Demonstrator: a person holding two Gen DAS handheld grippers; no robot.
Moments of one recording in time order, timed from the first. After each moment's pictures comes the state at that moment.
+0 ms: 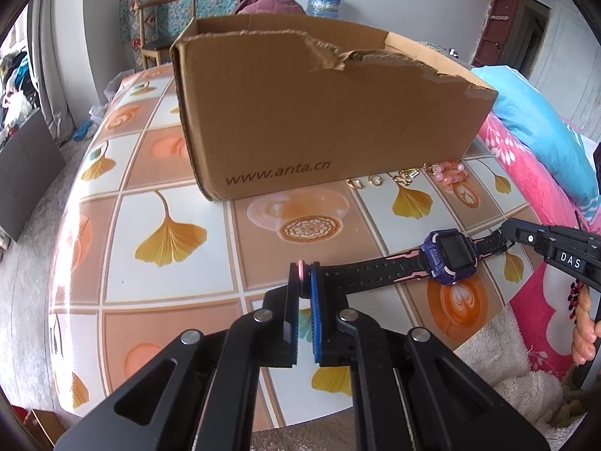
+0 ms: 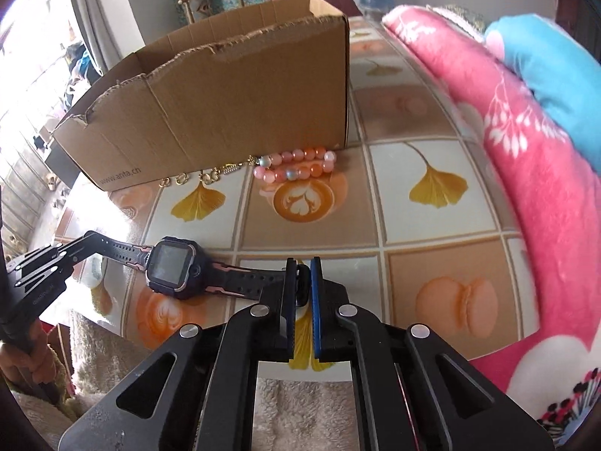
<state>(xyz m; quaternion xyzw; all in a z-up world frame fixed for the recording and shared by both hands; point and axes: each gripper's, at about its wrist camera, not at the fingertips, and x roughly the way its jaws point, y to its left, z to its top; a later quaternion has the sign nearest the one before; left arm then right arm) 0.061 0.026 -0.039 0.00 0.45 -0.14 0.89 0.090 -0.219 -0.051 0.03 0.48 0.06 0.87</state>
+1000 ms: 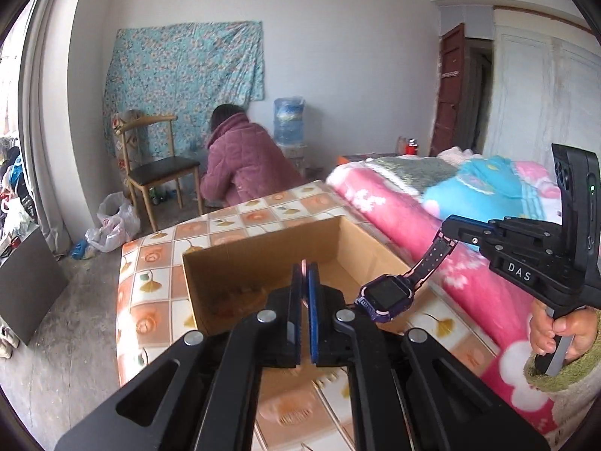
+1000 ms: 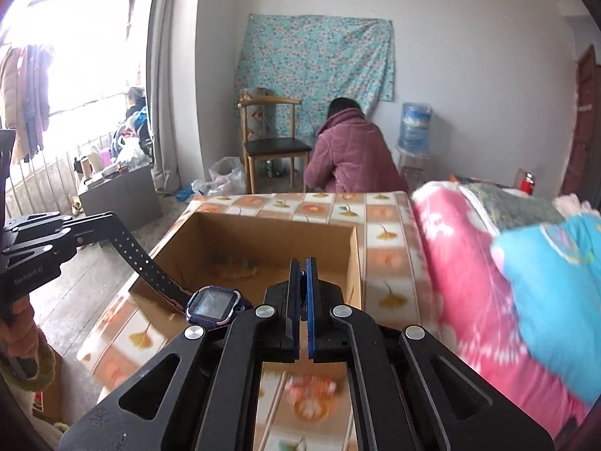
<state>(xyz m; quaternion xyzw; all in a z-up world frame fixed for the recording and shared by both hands) 0.111 0.009 0.163 0.03 0.27 -0.18 0.95 0.156 -0.208 0.129 -0.04 0.28 0.14 0.95</state>
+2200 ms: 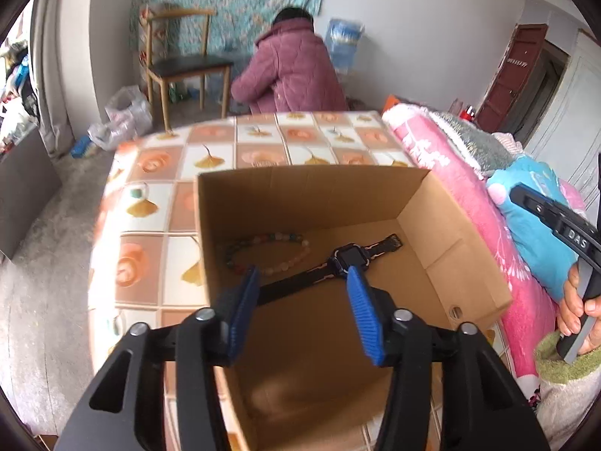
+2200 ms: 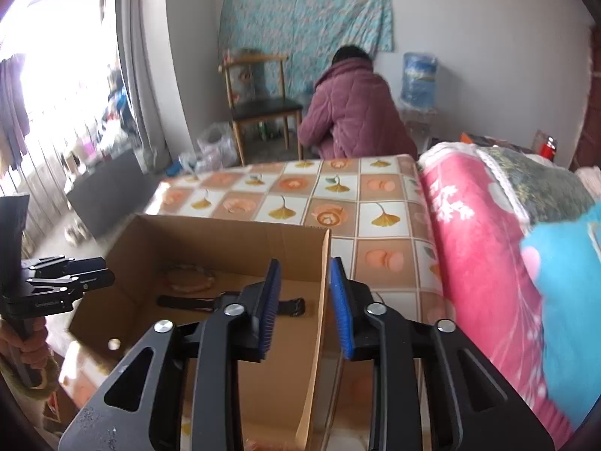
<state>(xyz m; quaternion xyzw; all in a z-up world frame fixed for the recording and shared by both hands) 0.219 0.046 0.087 -0.05 0.42 -0.13 0.90 0.244 -0.245 0.103 0.00 0.34 0.13 0.93</state>
